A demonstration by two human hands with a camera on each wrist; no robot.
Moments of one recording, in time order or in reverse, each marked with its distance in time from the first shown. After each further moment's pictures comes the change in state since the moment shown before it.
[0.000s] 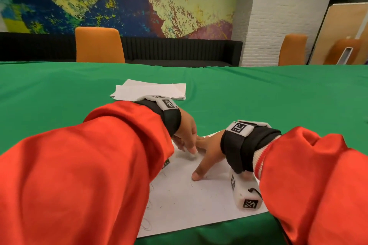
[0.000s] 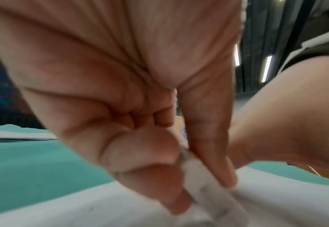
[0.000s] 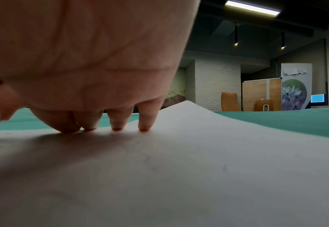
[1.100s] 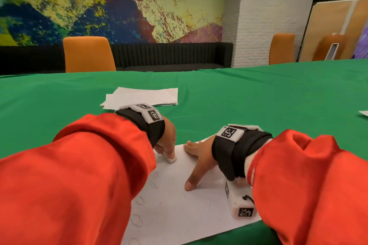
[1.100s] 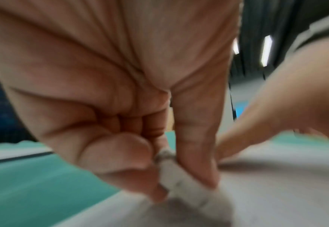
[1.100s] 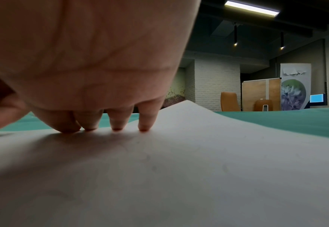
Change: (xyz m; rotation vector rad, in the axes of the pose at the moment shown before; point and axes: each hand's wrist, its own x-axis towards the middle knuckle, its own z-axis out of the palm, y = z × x) left_hand 0.000 -0.012 -0.003 0.165 0.023 -0.086; right_hand -0.009 -0.003 -0.001 -0.014 0.050 -0.014
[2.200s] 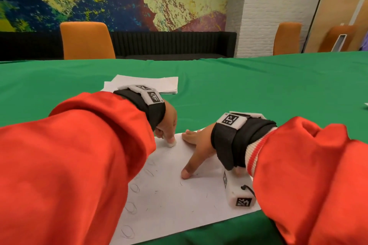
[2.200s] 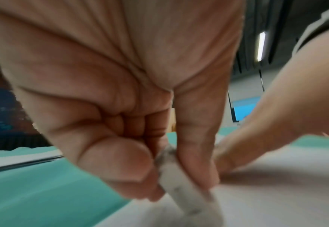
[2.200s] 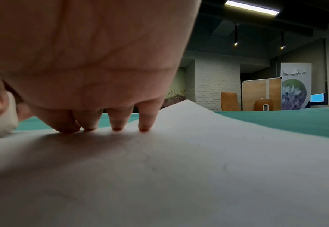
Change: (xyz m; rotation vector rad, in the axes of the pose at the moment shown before) left_hand 0.010 -0.001 -0.005 0.012 0.061 -0.014; right_hand 0.000 -0.001 0.000 -0.005 -0.011 0.000
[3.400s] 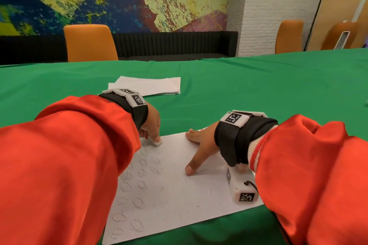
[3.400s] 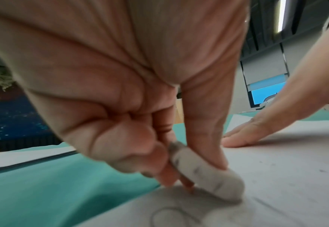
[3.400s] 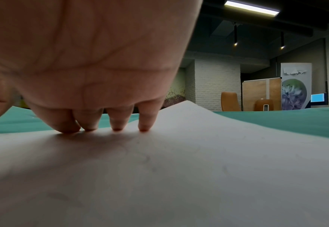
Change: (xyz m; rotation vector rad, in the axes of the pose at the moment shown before) left_hand -0.012 -0.038 0.006 0.028 -0.047 -0.118; right_hand 0.002 0.000 -0.001 0.026 -0.026 0.024
